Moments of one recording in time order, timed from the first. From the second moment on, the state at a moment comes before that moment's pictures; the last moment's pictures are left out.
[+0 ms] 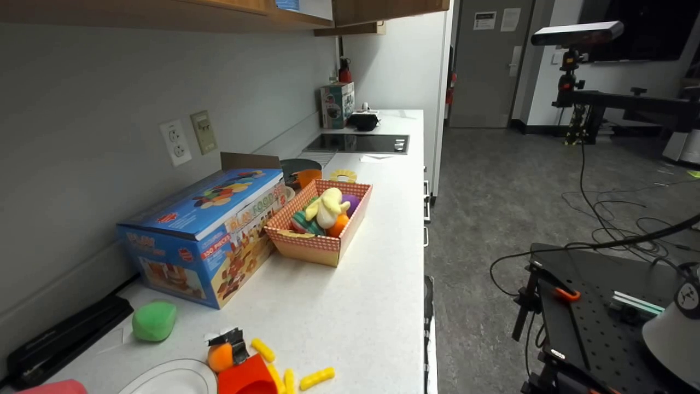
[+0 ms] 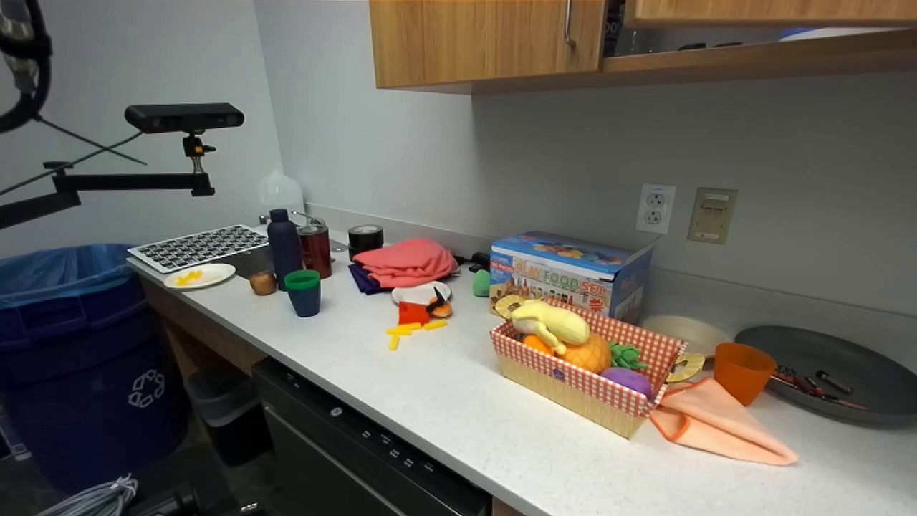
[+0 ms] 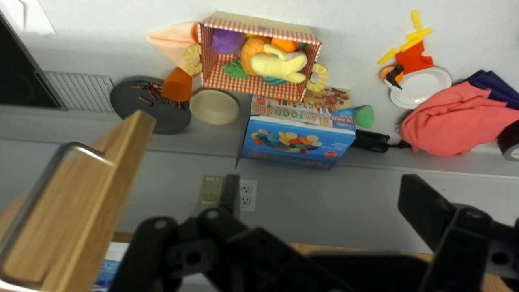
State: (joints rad) arm 0.02 -0.87 -0.21 -2.18 -0.01 1.91 -0.41
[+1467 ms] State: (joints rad) arm -0.34 -0.67 -0.19 -2.35 -0.29 2.95 -0.33
